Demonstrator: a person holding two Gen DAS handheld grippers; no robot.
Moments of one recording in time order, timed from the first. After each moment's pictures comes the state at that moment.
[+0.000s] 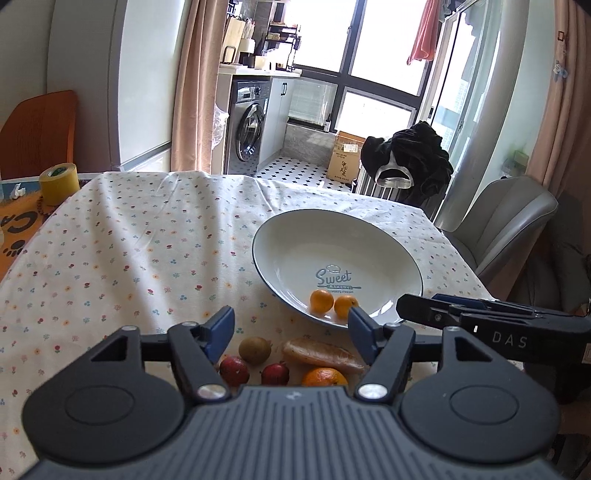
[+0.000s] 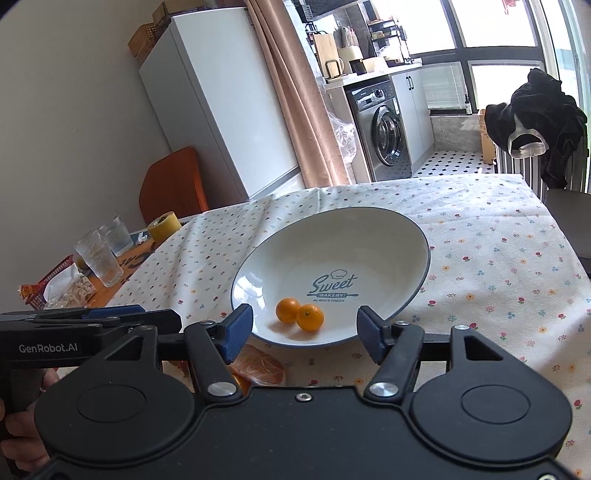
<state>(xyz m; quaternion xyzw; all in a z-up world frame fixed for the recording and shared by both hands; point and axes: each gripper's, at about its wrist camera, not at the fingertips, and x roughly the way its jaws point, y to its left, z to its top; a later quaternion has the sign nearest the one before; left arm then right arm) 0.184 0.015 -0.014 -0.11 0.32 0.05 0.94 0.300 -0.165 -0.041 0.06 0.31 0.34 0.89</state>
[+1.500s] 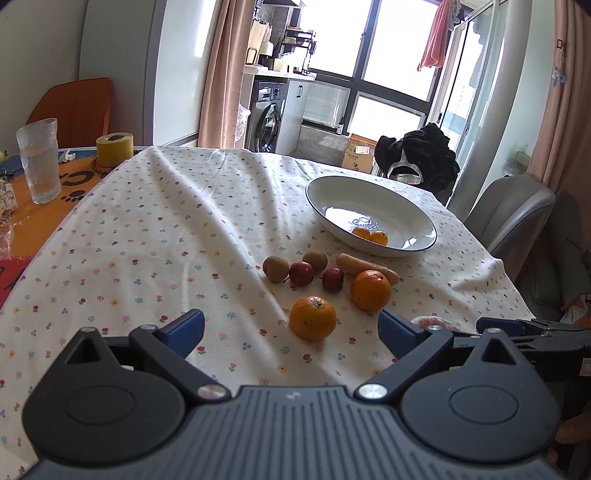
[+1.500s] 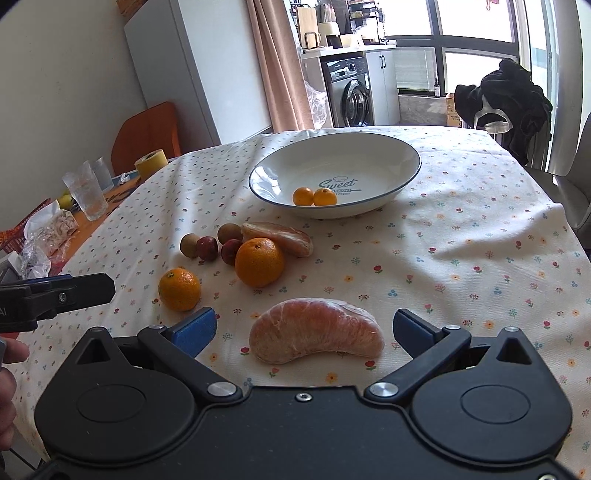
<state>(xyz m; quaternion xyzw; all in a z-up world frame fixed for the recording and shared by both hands) 0.074 0.048 -0.040 -0.12 0.31 0.07 0.94 0.197 -0.146 -0.076 0.00 0.35 0.27 0.90</state>
